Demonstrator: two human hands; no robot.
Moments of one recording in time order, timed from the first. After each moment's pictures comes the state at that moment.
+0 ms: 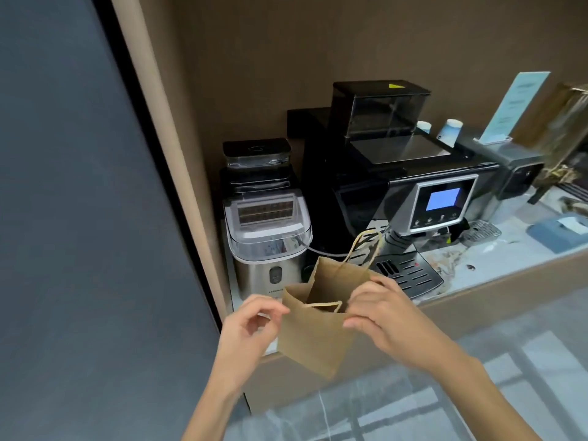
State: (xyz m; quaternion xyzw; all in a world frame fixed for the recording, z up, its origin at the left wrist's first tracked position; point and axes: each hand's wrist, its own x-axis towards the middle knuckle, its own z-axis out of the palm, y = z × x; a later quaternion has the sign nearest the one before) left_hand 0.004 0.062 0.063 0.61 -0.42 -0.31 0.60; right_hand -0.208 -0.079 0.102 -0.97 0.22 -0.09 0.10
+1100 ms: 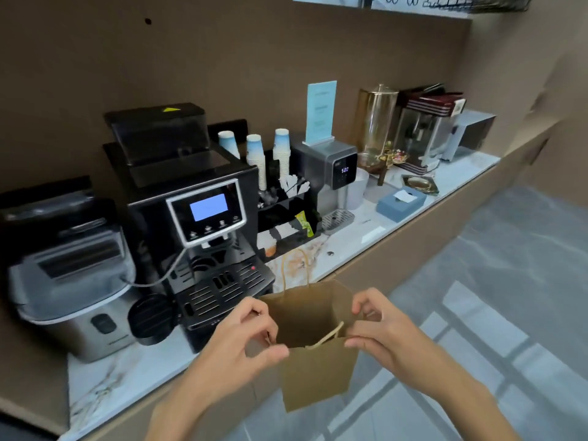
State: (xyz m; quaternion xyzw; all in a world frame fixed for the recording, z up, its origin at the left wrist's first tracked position) left_hand -0.278 -0.063 0.090 0.53 -0.74 -0.25 0.32; right_hand -0.564 -0.105 0.110 -0.90 0.38 -0.17 0.16
